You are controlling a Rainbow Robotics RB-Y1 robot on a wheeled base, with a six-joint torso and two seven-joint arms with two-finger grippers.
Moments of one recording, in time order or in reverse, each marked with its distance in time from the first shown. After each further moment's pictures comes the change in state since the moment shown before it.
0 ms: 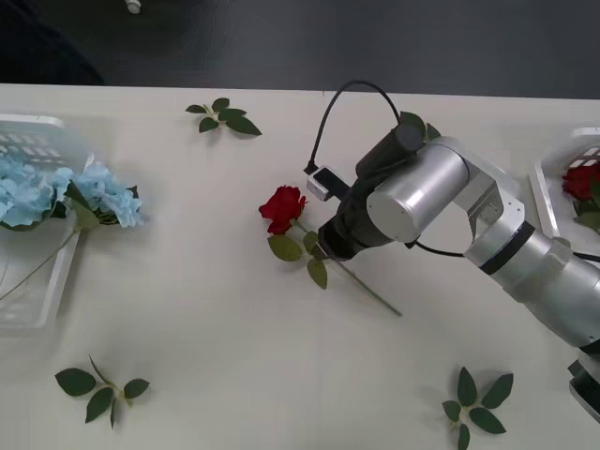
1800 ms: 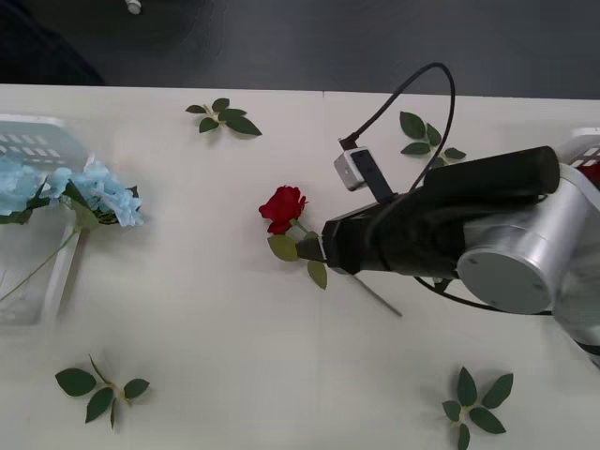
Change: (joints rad) right arm 0.301 -0.124 -0.175 -0.634 -0.057 -0.003 -0.363; left arm 0.139 -0.077 0.197 -0.189 0.350 0.267 -0.423
